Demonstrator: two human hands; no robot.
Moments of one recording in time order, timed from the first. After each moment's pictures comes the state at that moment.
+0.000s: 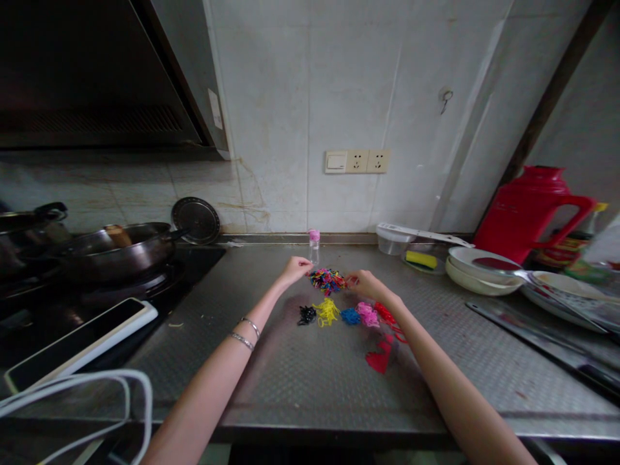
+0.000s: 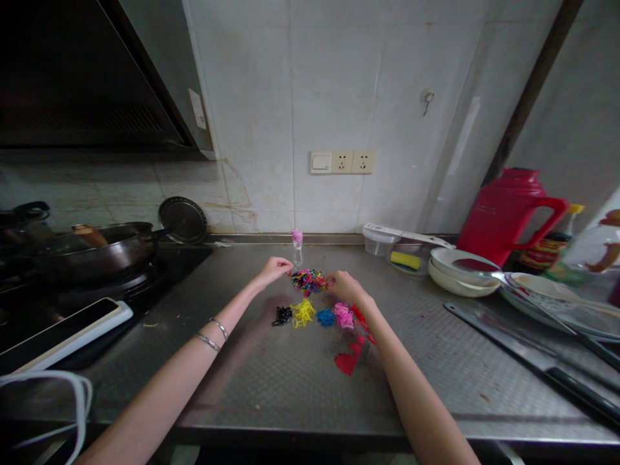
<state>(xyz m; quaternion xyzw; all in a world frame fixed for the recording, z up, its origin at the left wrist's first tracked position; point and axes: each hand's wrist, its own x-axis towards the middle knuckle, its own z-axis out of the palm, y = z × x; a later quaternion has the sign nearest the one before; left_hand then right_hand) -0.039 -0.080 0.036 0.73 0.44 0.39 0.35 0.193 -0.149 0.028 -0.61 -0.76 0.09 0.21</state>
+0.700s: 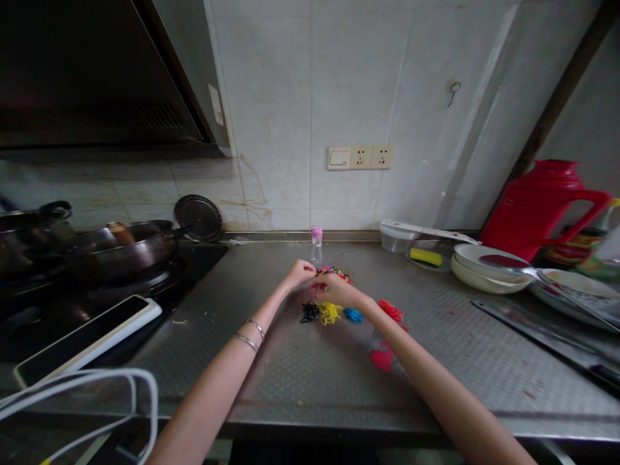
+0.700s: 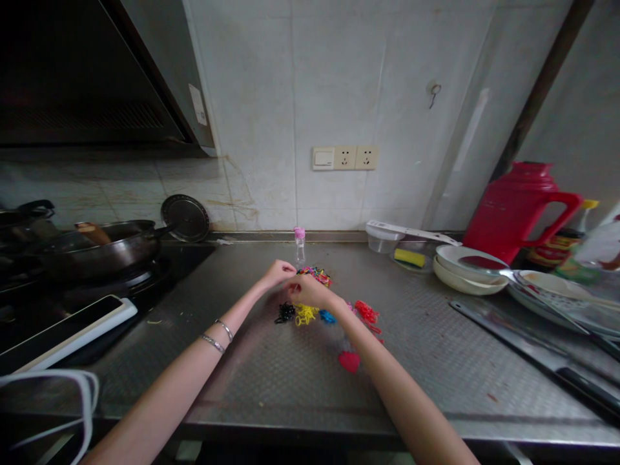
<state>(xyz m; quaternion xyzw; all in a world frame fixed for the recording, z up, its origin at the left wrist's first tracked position) -0.040 -0.076 0.017 0.79 0.44 0.32 0.29 0.101 -0.171 0.045 -0.39 -0.86 0.18 0.27</state>
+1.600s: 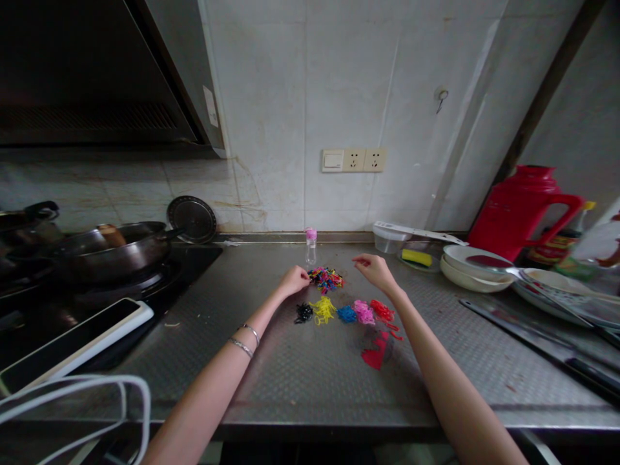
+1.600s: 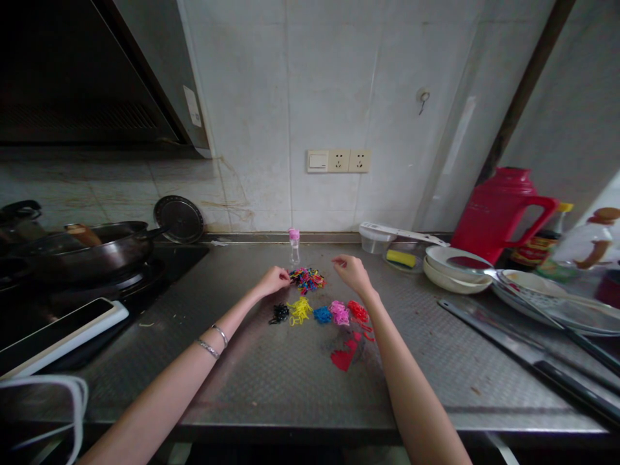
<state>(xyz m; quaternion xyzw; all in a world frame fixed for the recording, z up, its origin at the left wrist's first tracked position) -0.040 -0.093 0.014 0.82 0.47 0.25 0.21 0.218 -0.146 0.048 -0.61 -0.68 0.03 0.40</state>
